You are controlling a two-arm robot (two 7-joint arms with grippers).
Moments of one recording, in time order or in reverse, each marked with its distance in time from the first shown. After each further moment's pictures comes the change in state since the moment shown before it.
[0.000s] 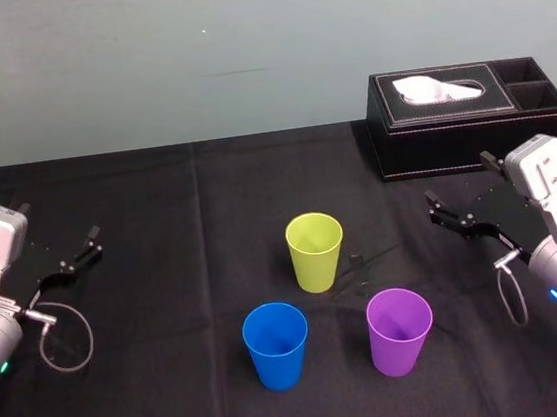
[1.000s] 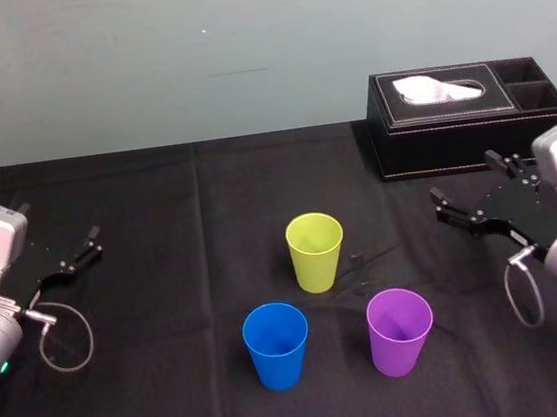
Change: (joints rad) left arm 0.000 0.000 0.000 0.000 0.000 0.000 0.000; right arm -0.048 0.021 0.074 -0.065 0.088 0.031 0.102
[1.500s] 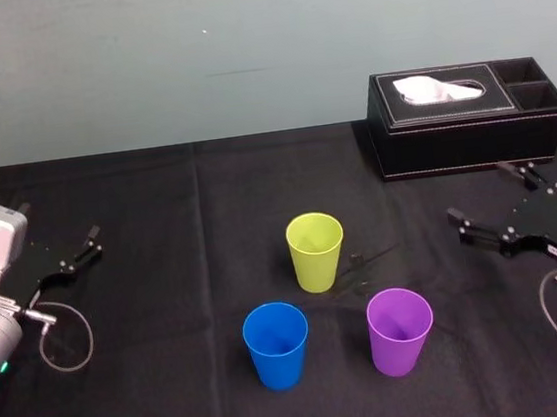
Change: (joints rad) left arm 0.000 0.000 0.000 0.000 0.000 0.000 0.000; right arm -0.138 0.138 0.107 -0.167 0.107 0.021 0.172
